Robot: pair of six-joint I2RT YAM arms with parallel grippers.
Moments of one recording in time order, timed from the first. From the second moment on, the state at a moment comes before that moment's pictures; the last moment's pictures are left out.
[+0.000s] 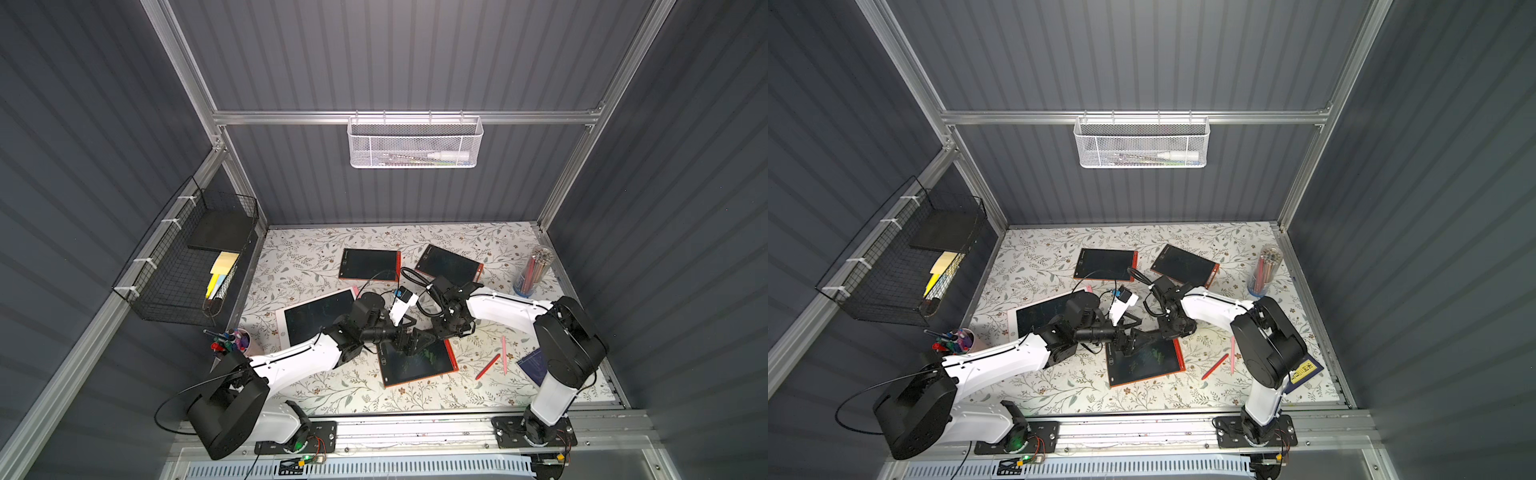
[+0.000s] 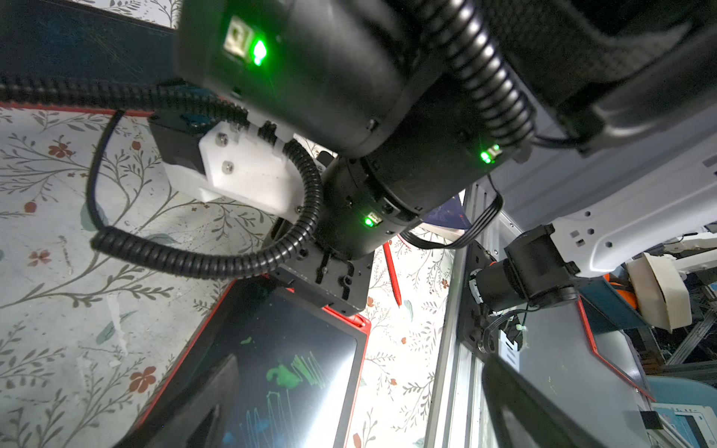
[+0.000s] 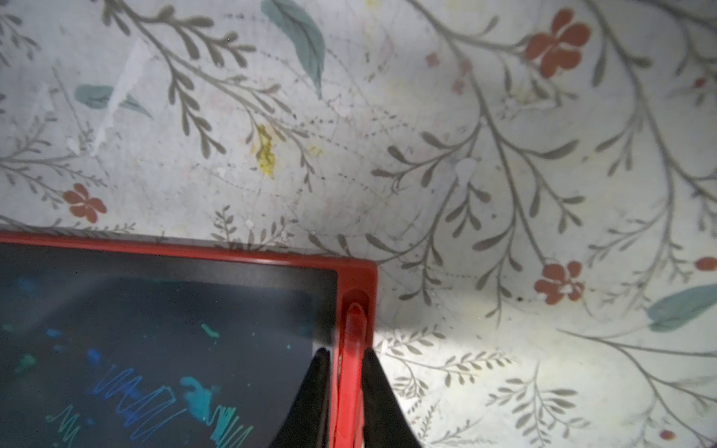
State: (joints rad) left arm -0.80 1.35 0.66 0.23 0.56 -0.32; right arm 0.66 1.76 1.10 -0.77 0.02 0.38
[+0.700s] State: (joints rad) left arm -0.80 1.35 0.66 0.23 0.55 -0.32; right arm 0.66 1.65 1.03 -0.76 0.02 0.43
